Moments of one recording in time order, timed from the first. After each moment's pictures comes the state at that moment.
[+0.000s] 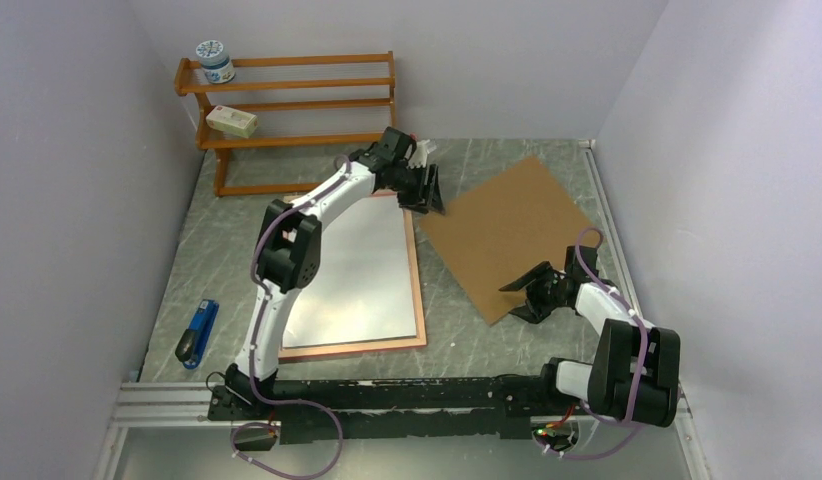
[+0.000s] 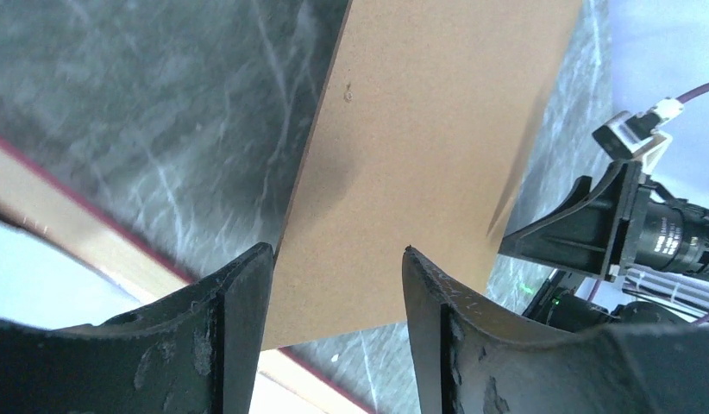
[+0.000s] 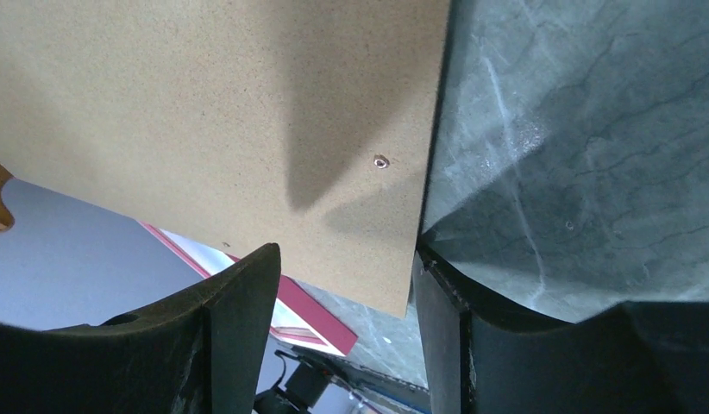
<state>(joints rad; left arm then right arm) -0.55 2.32 2.06 -0.59 0.56 -0.39 -0.20 1.23 0.44 -0.39 -0.47 0.90</state>
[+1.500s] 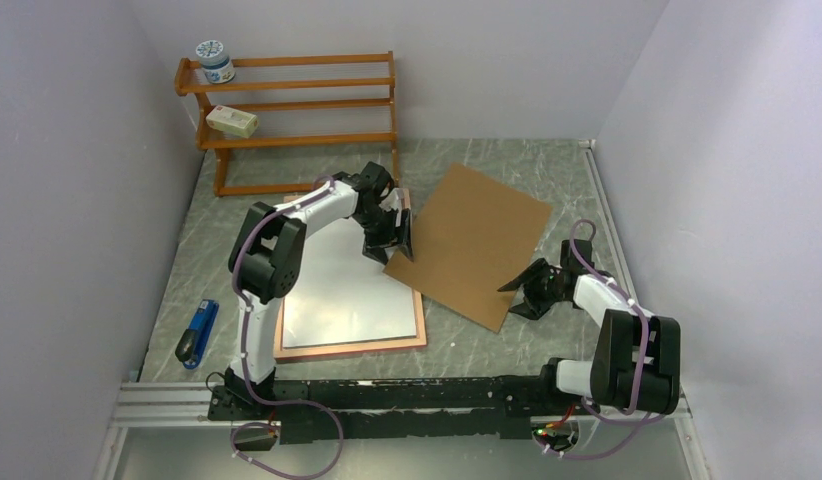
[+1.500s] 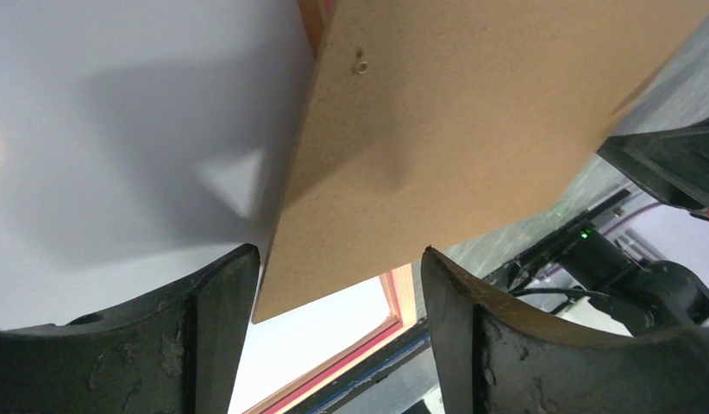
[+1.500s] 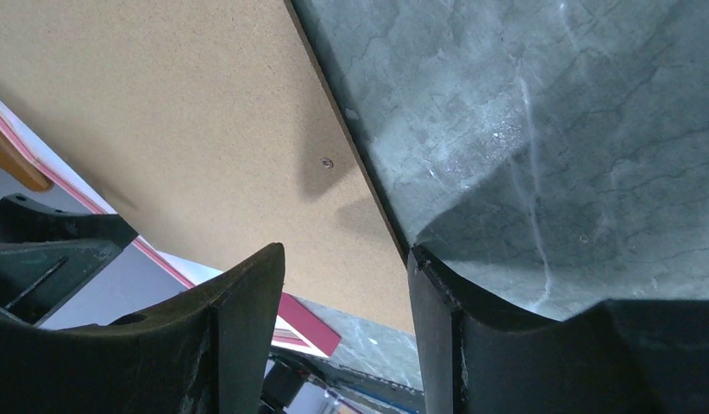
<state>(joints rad) -0.51 2.11 1.61 -0.79 0.47 -0.47 -0.16 1.28 0.50 -0.42 -0.43 0.84</state>
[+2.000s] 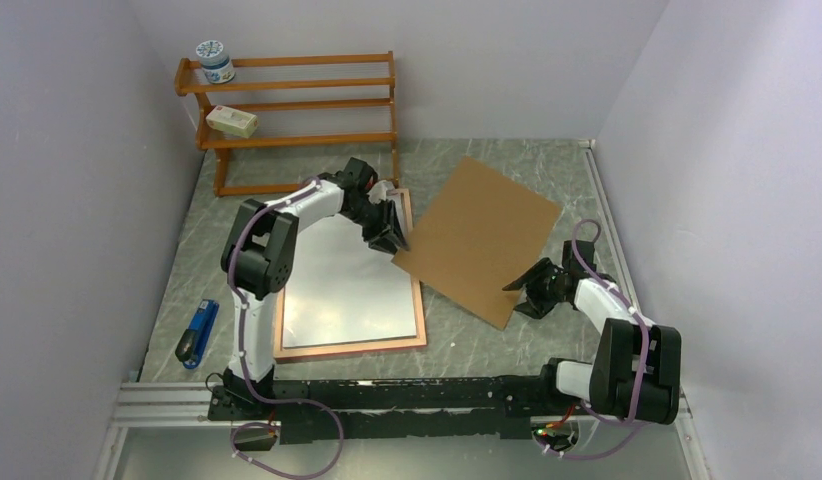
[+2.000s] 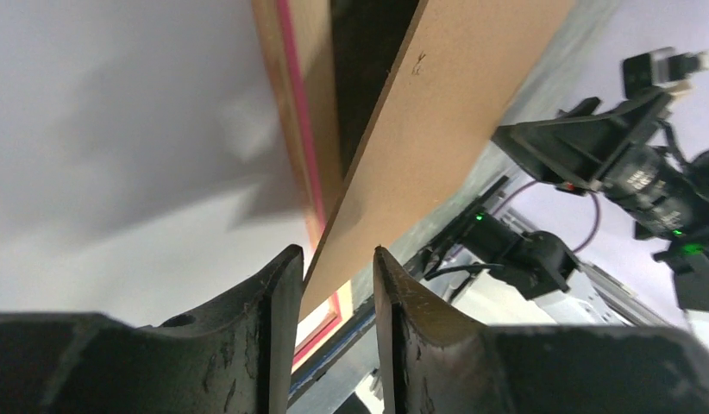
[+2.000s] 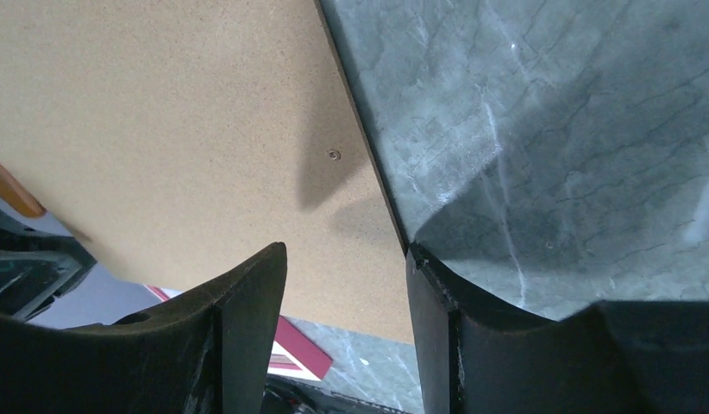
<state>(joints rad) -0.44 2.12 1.56 -0.65 0.70 -0.57 -0.16 1.24 0.49 -0.41 -0.38 0.84</state>
